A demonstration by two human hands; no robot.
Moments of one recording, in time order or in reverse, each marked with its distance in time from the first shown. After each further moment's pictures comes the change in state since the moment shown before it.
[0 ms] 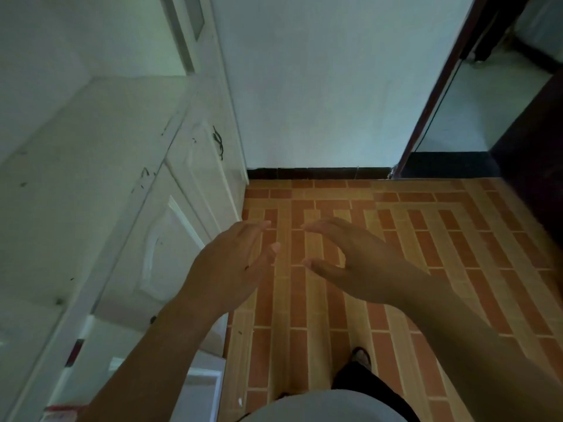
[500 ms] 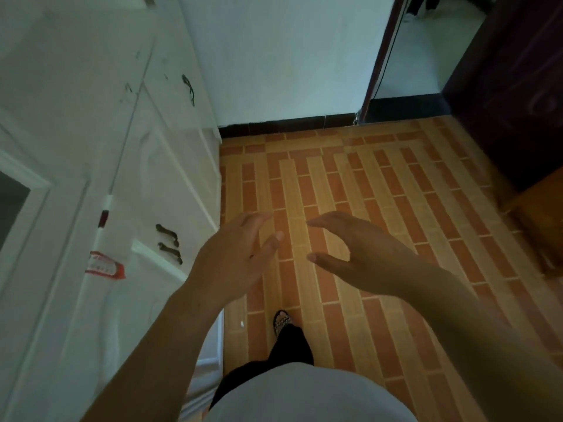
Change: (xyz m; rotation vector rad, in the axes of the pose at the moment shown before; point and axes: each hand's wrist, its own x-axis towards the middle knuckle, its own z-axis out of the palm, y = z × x) left_hand -0.209 0.011 0.038 -0.151 -0.164 0.096; right_hand -0.208 -0.075 0.105 -0.015 0.008 0.110
